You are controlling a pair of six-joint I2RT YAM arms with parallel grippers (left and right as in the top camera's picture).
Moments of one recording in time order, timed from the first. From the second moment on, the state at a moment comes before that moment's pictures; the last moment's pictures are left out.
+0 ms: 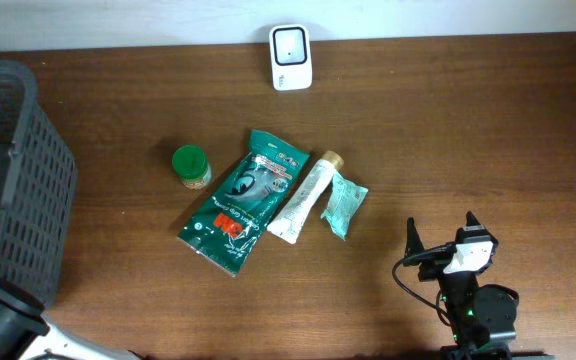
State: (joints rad) left arm 0.93 2.03 1.45 -0.83 -0.42 -0.28; right arm 0.04 0.05 0.01 -0.08 -0.02 0.00
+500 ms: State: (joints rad) left arm 0.04 1.45 1.58 -0.84 0.08 -0.15; right arm 0.04 0.05 0.01 -0.08 -0.02 0.00
